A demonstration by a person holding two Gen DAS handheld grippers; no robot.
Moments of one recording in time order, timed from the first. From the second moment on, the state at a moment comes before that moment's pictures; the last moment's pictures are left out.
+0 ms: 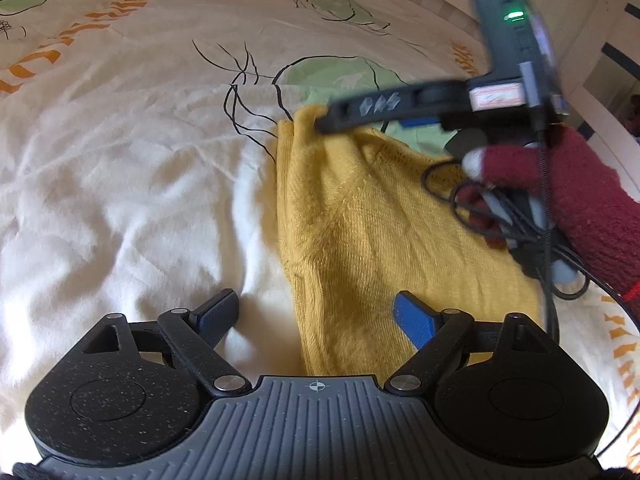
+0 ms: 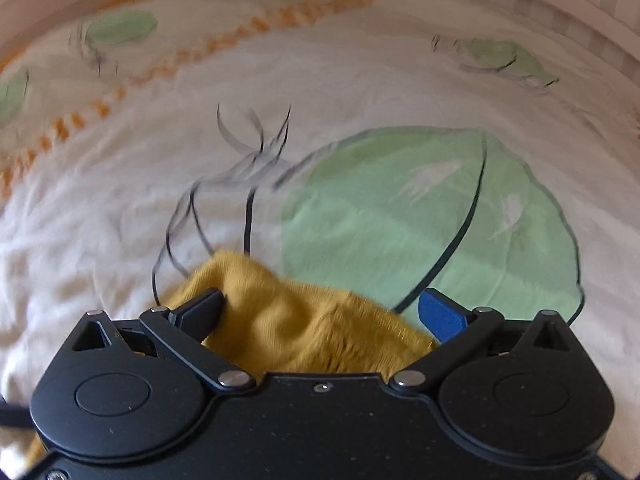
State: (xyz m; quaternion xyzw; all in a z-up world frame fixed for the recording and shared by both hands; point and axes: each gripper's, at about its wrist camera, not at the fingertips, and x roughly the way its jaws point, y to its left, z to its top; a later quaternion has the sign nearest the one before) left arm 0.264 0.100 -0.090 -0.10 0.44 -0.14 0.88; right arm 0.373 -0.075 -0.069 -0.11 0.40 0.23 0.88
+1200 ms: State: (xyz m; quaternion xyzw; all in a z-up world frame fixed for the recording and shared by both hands) left arm 0.288 0.089 -0.115 -0.28 0.48 -0.27 0.79; right arm 0.309 -0.265 -0.100 0.30 0.41 0.34 0.79
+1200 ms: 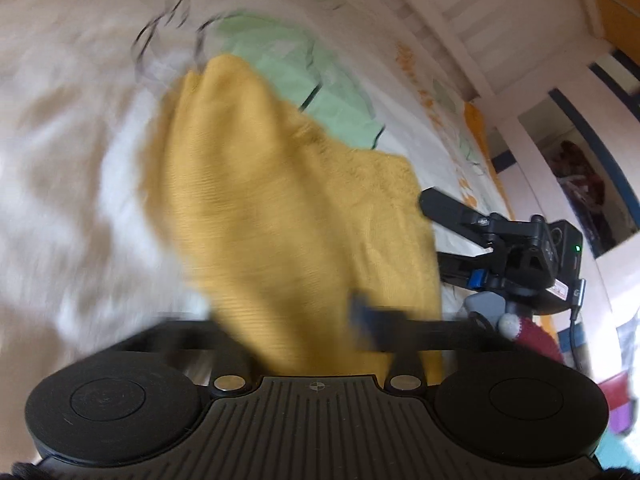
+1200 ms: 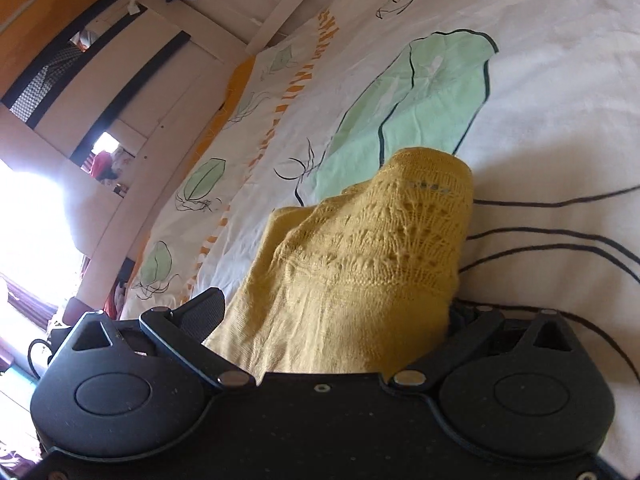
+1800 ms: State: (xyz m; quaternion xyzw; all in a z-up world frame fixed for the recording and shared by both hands) left arm 0.153 0.063 -0.081 -0.31 0.53 -0.32 0.72; right arm 0.164 -0.305 -0.047 0.26 0.48 0.26 0.80
